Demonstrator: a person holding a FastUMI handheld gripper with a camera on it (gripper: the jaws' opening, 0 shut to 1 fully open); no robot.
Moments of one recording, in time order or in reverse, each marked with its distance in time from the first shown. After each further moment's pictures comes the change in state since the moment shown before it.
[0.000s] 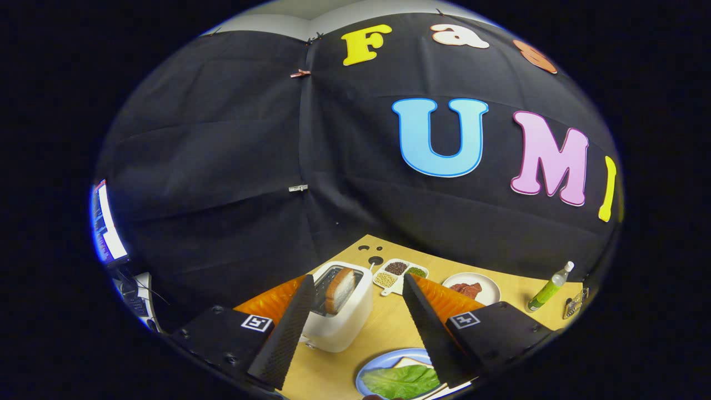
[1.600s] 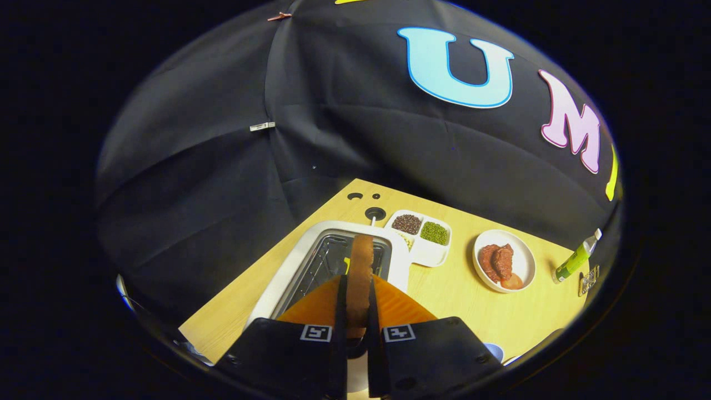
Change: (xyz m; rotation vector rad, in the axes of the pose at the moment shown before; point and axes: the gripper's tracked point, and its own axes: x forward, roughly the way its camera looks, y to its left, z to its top) arm 0.157 0.025 -0.114 0.055 0.287 -0.146
